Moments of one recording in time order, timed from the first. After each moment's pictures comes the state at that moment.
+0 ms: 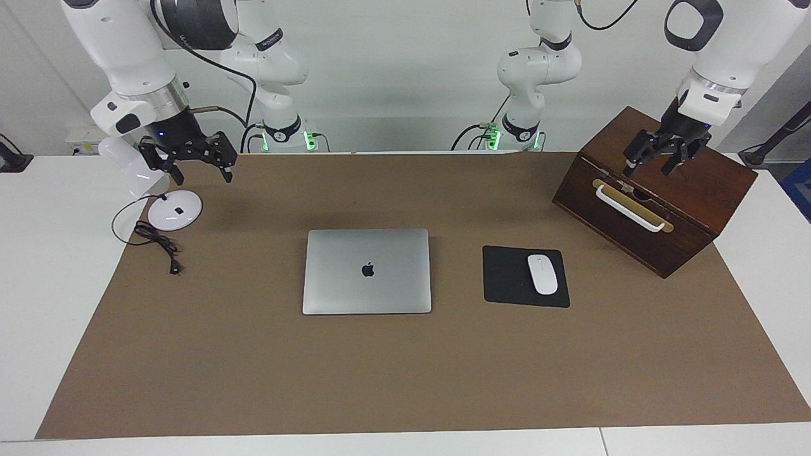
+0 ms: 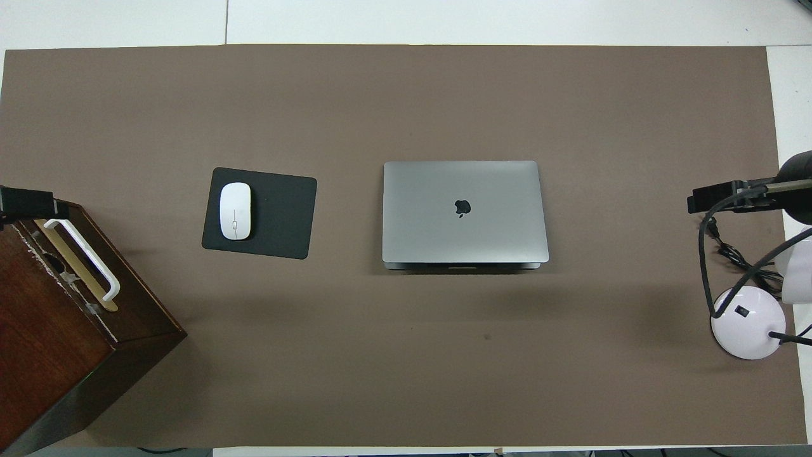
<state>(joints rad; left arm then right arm) 0.08 -0.13 0.01 -1.78 -0.10 1.72 0.03 -0.12 -0.11 0.10 -1.79 0.04 1.73 -0.04</state>
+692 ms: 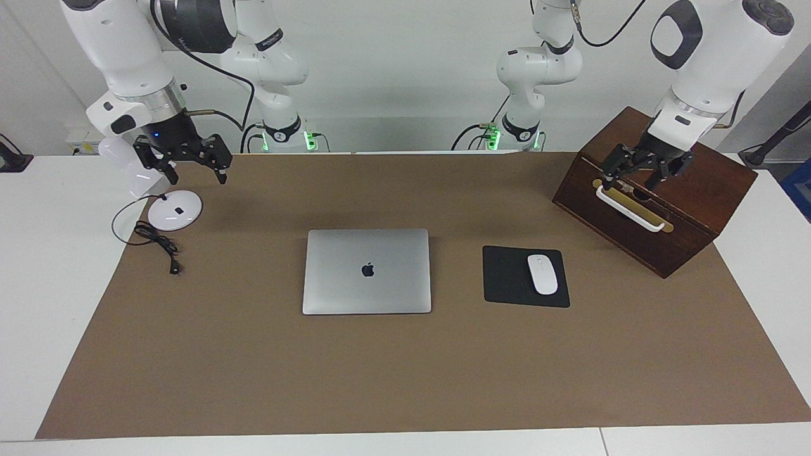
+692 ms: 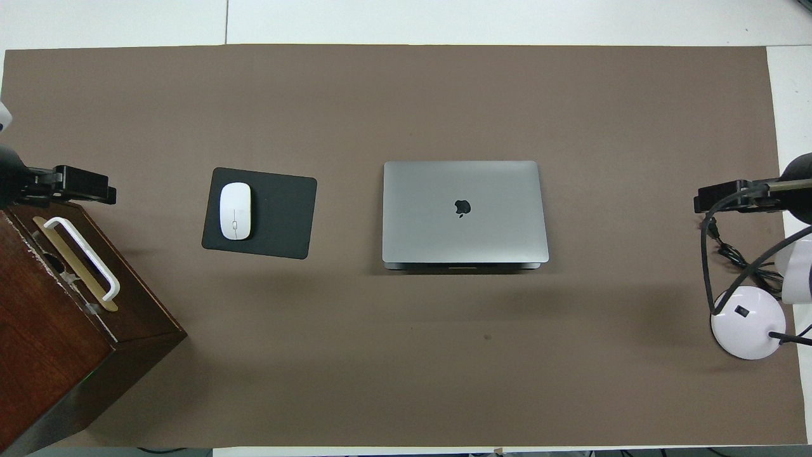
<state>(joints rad) 0.00 -0.03 -0.01 -1.70 -0.07 1.69 0.03 -0.12 -0.11 0.10 -1.79 0.01 1.73 -0.01</state>
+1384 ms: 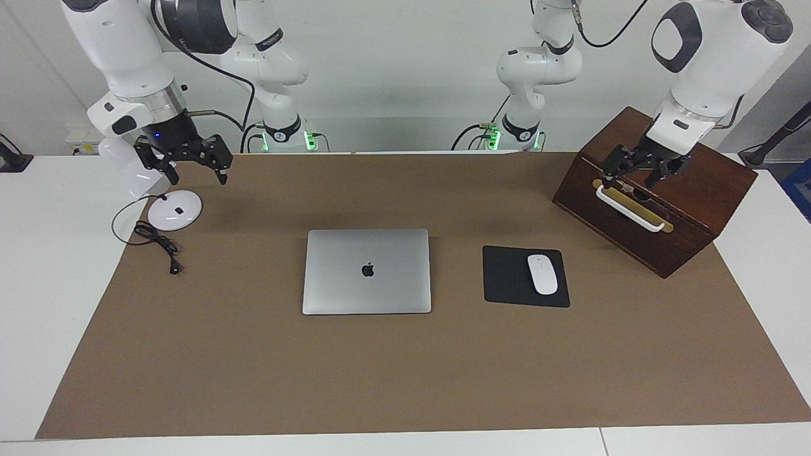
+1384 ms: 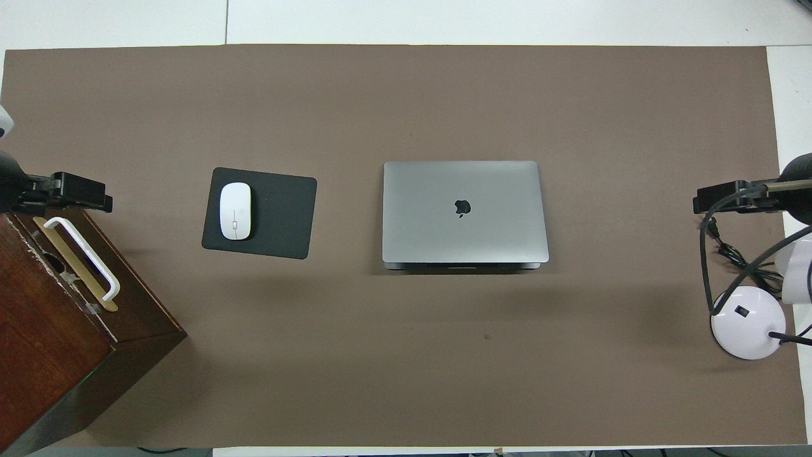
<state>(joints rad) 0.00 -0.02 0.00 -1.69 -0.05 1.65 0.03 -0.12 -0.11 0.10 -1.80 0.01 1.73 -0.01</state>
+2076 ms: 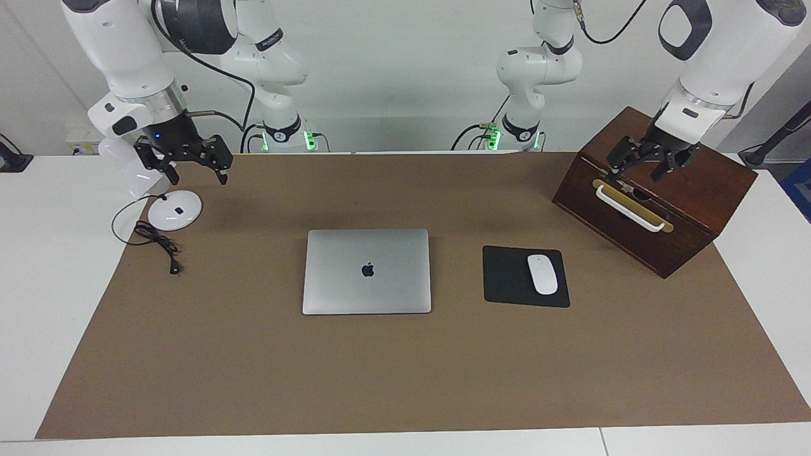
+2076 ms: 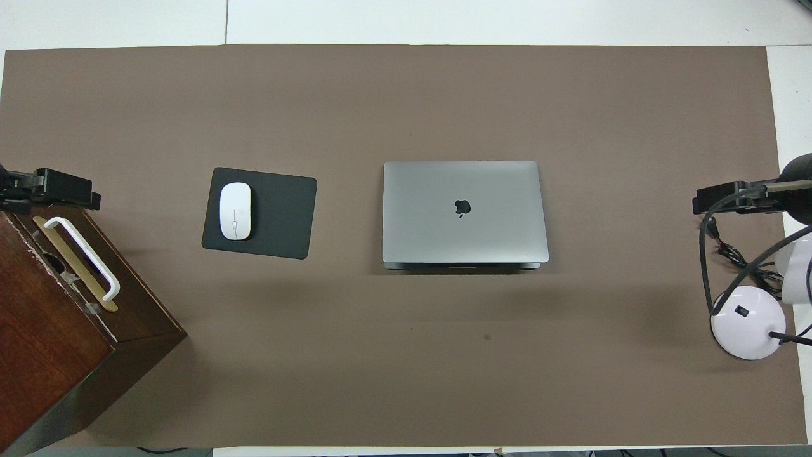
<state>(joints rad) 0.00 -0.03 0.00 -1.65 -0.05 1.61 0.03 -0.12 -0.11 0.10 -1.80 0.01 1.73 -0.01</state>
